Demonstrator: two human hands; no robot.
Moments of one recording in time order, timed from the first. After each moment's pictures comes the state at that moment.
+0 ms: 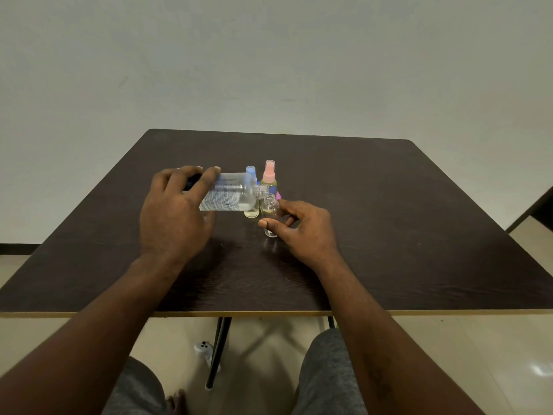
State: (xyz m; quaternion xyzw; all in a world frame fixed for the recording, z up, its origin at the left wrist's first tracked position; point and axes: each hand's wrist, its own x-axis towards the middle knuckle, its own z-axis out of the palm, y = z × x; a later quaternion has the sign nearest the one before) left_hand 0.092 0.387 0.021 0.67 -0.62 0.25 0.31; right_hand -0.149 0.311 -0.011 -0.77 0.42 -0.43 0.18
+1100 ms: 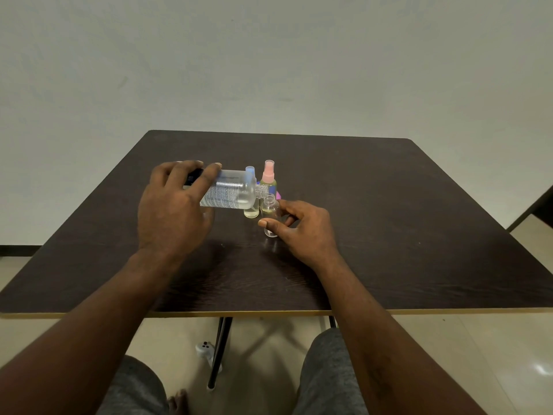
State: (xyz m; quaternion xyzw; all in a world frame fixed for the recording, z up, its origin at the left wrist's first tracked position) left_hand 0.097 0.384 0.029 0.65 -0.64 0.29 0.30; right_hand -0.148 0.312 -0.010 -0.77 0.43 -0.43 0.18
